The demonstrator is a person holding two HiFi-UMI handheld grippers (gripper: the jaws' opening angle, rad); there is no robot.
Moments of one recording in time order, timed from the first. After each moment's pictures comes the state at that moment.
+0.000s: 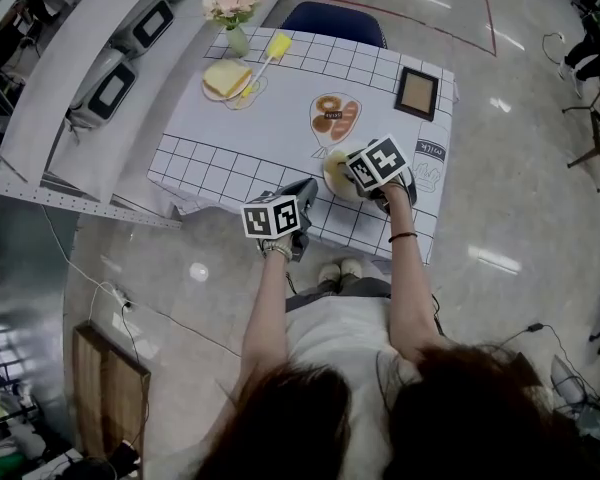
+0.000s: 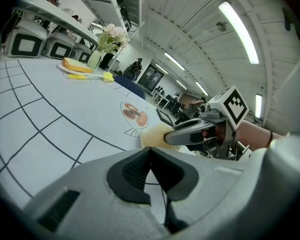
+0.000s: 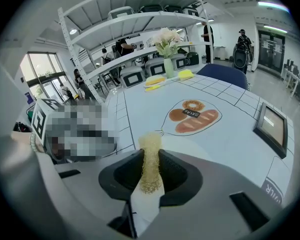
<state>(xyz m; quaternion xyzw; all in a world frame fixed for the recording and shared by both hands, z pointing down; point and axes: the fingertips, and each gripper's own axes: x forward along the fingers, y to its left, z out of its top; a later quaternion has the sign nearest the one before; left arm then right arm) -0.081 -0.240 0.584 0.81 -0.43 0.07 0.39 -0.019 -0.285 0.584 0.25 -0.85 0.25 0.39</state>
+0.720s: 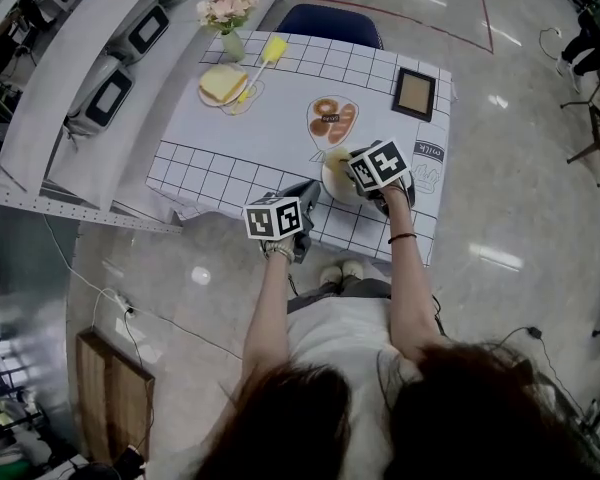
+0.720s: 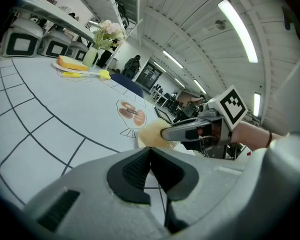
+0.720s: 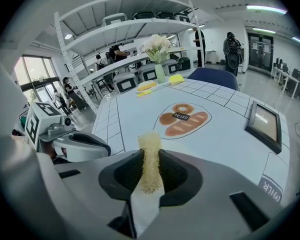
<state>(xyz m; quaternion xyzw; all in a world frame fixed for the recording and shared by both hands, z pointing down) -0.070 -0.247 0.586 0.81 -0.42 0.08 0.39 -0.008 -0.302 0.586 0.30 -0.85 0.25 0.36</state>
